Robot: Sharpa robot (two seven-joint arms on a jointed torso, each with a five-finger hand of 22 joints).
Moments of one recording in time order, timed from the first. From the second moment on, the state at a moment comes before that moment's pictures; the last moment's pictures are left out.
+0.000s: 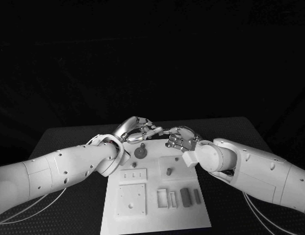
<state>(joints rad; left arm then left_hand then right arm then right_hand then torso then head) 1.18 -0.61 -0.17 1.23 -0.78 -0.54 0.40 0.76 -0.14 0.28 0.24 0.06 0.85 0.14 0.37 0.51 1.13 0.03 0.52 0.59 0.99 -0.03 1.00 0.58 0.02 0.72 -0.07 0.70 1.31 1.03 -0.57 0.09 1.27 0.08 -0.22 0.03 0.98 -0.01 0.81 -0.29 0.05 0.91 0.10 0.44 0.74 1.13 -0.01 1.23 0.91 1.12 -0.09 1.04 1.25 0.26 0.91 0.07 0.94 1.12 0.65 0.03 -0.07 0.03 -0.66</state>
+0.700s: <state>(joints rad) 1.18 -0.61 -0.17 1.23 -0.68 -0.36 0.37 1.23 0.12 -0.10 0.29 0.18 0.84 0.14 0.37 0.49 1.10 0.05 0.50 0.53 0.96 -0.02 1.00 0.56 0.02 0.69 -0.07 0.70 1.31 1.03 -0.57 0.09 1.28 0.07 -0.22 0.03 0.98 -0.01 0.82 -0.29 0.05 0.91 0.10 0.44 0.74 1.13 -0.01 1.23 0.91 1.12 -0.09 1.04 1.25 0.26 0.91 0.07 0.94 1.12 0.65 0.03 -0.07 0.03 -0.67</state>
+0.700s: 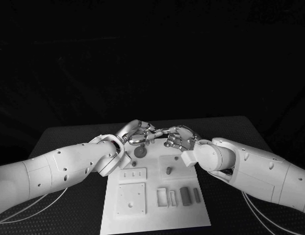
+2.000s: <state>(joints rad) 1.18 -0.61 -0.17 1.23 -0.38 -0.22 0.32 1.34 0.10 -0.16 0.29 0.19 0.85 0.15 0.39 0.49 1.10 0.05 0.49 0.52 0.96 -0.02 1.01 0.56 0.02 0.69 -0.07 0.70 1.31 1.03 -0.56 0.09 1.27 0.04 -0.22 0.03 0.98 -0.01 0.82 -0.29 0.05 0.91 0.10 0.43 0.76 1.13 -0.01 1.23 0.90 1.12 -0.09 1.04 1.25 0.26 0.92 0.06 0.95 1.11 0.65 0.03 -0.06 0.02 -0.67</state>
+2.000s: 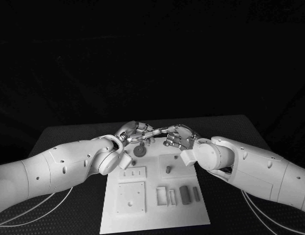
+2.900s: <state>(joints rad) 1.18 -0.61 -0.16 1.23 -0.30 -0.16 0.31 1.43 0.13 -0.16 0.29 0.20 0.88 0.13 0.41 0.50 1.13 0.04 0.46 0.50 0.96 -0.02 1.02 0.56 0.02 0.68 -0.07 0.70 1.31 1.03 -0.56 0.09 1.27 0.02 -0.22 0.03 0.98 -0.01 0.83 -0.29 0.05 0.91 0.10 0.43 0.76 1.13 -0.01 1.23 0.90 1.12 -0.09 1.04 1.25 0.26 0.92 0.06 0.95 1.11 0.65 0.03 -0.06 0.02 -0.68</state>
